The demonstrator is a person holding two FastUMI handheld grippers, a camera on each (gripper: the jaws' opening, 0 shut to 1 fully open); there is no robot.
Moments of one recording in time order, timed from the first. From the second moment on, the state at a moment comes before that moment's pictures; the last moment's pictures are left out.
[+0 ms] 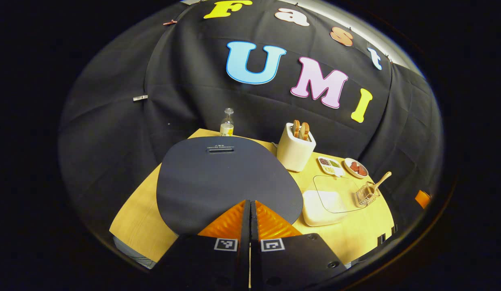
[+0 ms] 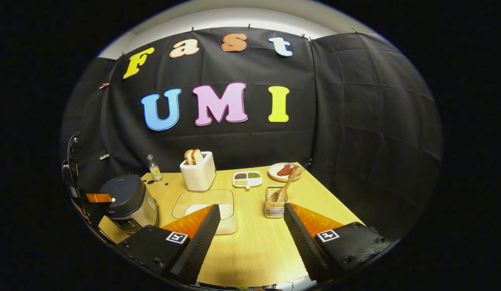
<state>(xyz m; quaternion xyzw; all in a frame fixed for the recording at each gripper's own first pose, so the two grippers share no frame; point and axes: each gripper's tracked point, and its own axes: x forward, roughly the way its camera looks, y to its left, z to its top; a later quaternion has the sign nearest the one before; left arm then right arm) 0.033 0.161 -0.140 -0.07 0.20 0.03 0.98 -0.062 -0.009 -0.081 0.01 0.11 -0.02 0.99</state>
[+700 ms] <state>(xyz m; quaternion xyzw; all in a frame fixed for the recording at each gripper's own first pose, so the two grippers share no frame) 0.018 0.114 0.027 0.00 -0.01 0.15 0.99 0.036 -0.073 -0.077 0.02 0.09 0.00 1.00</state>
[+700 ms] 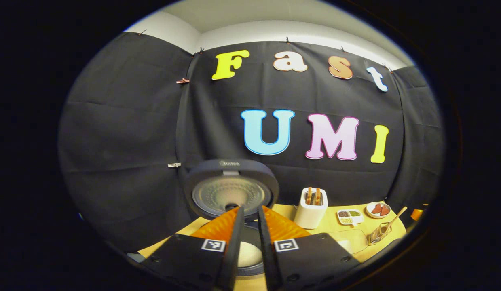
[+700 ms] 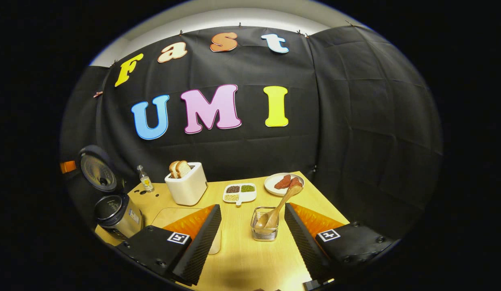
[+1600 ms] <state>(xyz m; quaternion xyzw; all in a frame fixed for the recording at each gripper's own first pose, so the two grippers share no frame) 0.000 0.046 -0.050 0.00 0.08 0.20 0.98 0.164 -0.143 -0.163 0.07 0.17 -0.04 0.98</state>
